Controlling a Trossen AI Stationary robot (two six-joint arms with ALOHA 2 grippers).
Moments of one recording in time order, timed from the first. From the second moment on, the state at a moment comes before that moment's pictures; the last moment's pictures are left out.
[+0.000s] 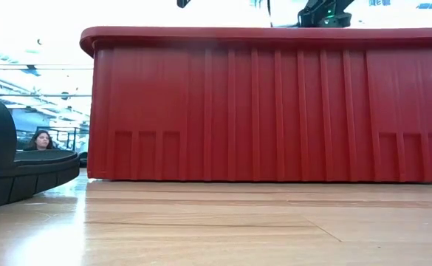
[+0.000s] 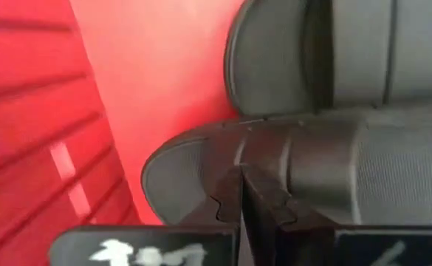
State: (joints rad) left arm 0.27 1.54 1.76 -0.58 0.30 -0.32; right arm -0.38 1.54 1.16 -1.28 -0.07 -0.25
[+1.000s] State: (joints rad) left arm 0.29 1.54 1.76 -0.58 0.31 -0.32; right arm -0.44 1.60 1.16 -0.93 0.06 -0.14
